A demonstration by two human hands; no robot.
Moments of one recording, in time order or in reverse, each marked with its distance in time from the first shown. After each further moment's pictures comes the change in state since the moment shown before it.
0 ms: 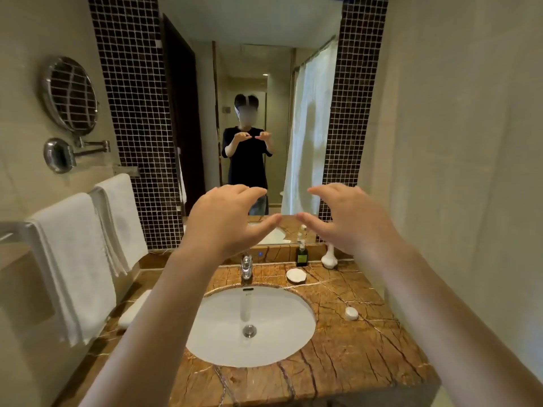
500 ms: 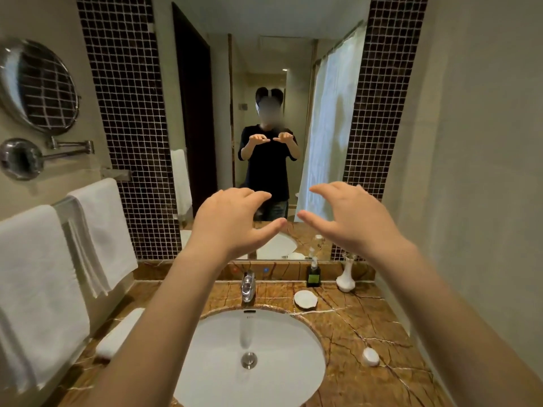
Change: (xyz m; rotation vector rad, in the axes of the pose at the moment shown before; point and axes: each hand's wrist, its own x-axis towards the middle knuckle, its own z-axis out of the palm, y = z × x) left_hand 0.110 -0.030 0.095 0.047 -0.048 -0.057; right_hand 0.127 0.071 0.077 0.064 -0.040 -0.096
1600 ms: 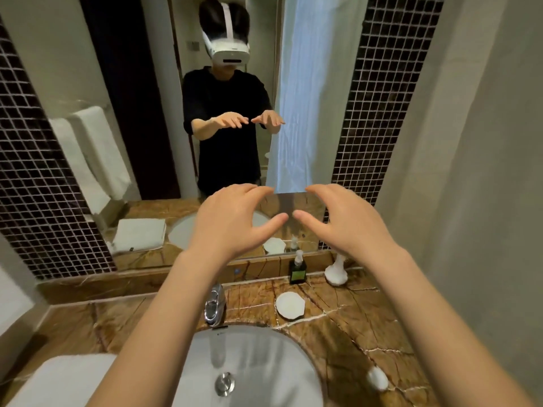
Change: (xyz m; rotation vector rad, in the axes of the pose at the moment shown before) left_hand 0.165 -0.049 0.210 -0.209 -0.067 0.110; right_hand 0.134 0.125 0.173 0.030 -0.100 0.182
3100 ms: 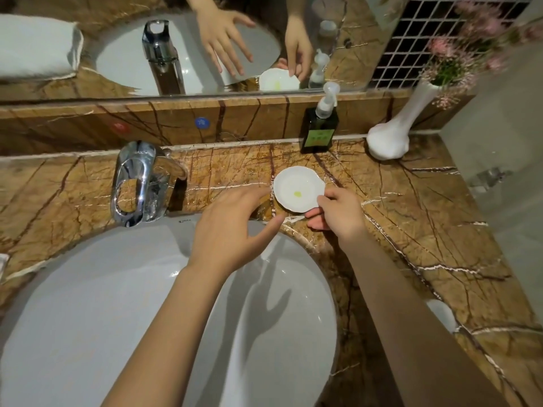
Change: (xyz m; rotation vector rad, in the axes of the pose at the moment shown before) left_hand -0.145 -0.049 0.368 -0.306 -0.448 -0.346; right_hand -0.079 0.144 0.416 0.920 -0.362 1.041
